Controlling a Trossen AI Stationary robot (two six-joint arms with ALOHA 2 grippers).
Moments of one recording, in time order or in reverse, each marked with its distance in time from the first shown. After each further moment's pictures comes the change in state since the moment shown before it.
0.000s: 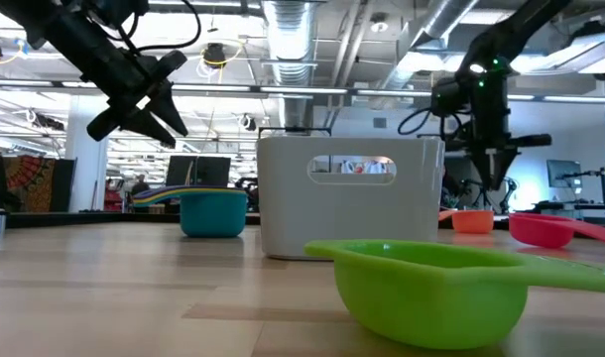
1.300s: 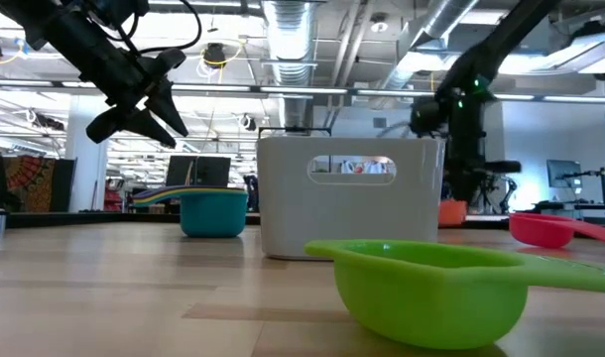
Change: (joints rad) left arm 0.000 0.000 0.000 -0.006 0.082 -0.032; right arm 0.111 0.144 0.005 0.182 -0.128 -0.005
